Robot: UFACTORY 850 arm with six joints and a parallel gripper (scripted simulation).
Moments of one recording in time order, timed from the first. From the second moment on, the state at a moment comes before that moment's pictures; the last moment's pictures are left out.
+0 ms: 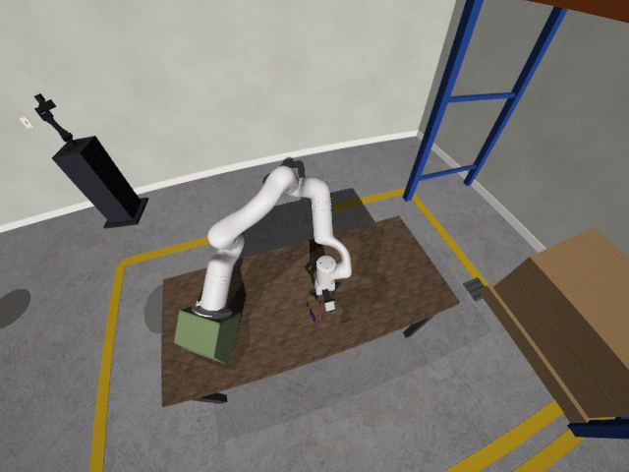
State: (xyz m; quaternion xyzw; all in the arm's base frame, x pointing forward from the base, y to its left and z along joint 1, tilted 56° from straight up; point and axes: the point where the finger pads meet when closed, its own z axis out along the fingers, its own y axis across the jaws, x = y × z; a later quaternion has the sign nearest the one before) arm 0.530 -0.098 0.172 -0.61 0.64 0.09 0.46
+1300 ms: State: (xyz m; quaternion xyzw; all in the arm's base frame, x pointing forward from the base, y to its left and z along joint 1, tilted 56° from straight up) arm 0.530 -0.098 0.171 -0.61 0.63 0.09 0.46
